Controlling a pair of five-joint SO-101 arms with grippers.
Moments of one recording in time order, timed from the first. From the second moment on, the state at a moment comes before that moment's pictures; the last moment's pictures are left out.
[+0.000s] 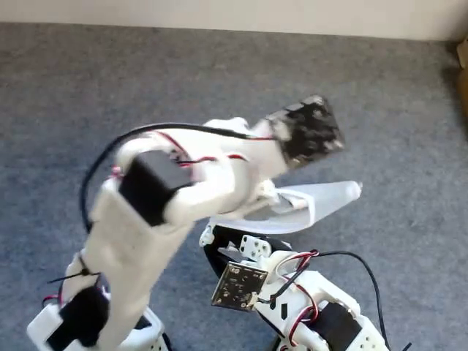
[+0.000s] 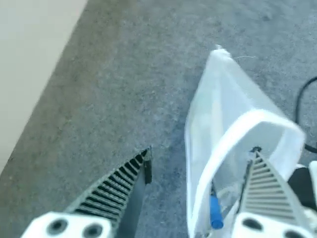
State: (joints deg) left arm 36.6 -16.0 -28.8 100.2 -20.7; right arm -49.3 -104.7 79.4 54.9 36.4
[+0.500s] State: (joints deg) left arm 17.8 -42.7 -14.4 100.2 -13.4; right arm -45.2 -104.6 79.2 48.5 34.4
